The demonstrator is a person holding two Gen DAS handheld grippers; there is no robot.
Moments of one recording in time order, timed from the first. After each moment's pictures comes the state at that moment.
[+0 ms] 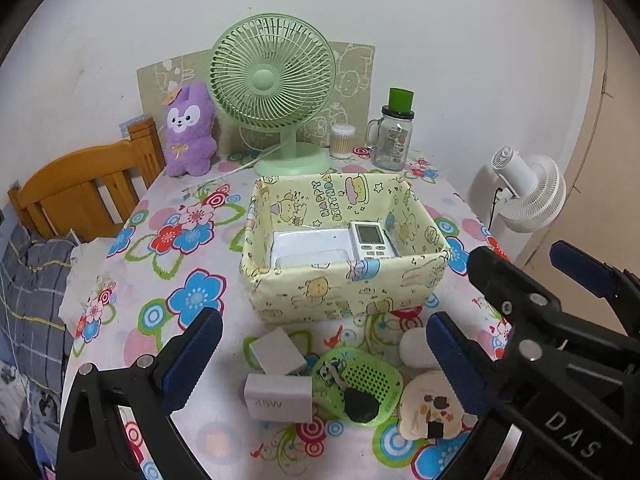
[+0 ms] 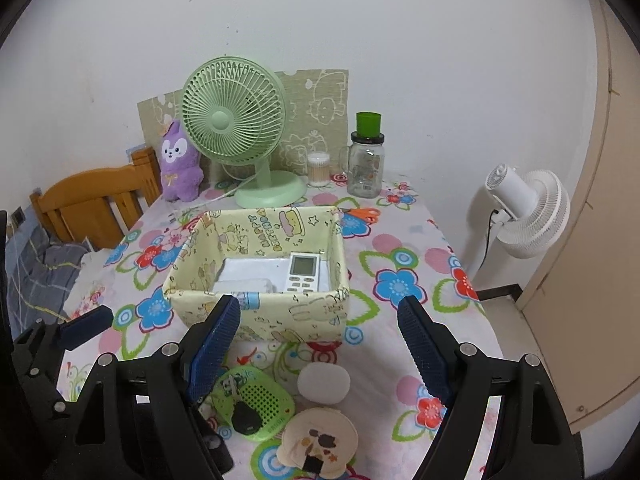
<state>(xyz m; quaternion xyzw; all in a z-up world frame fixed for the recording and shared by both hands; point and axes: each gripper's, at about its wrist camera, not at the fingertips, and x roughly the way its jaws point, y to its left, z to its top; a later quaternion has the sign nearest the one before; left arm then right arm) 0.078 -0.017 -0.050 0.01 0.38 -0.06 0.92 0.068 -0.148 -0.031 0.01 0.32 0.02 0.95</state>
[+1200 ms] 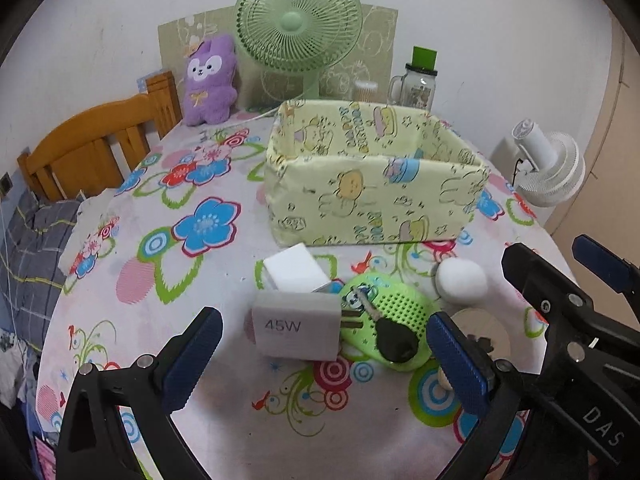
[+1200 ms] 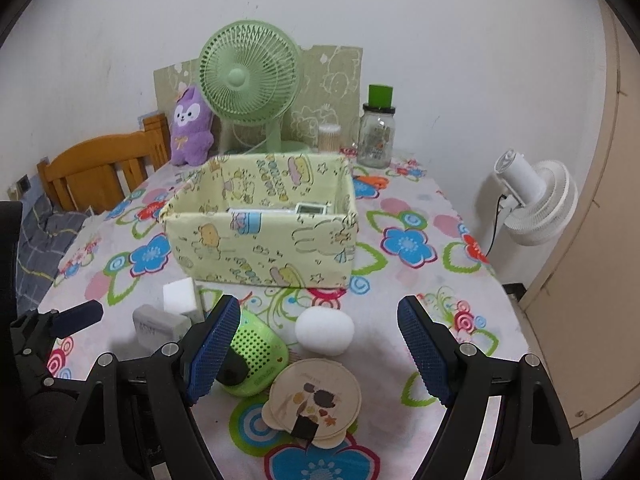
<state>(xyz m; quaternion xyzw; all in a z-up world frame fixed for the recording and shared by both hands) 0.052 0.000 -0.116 0.00 0.41 -0.03 0.91 0.042 -0.143 -0.095 -0.01 0.33 0.04 0.94</state>
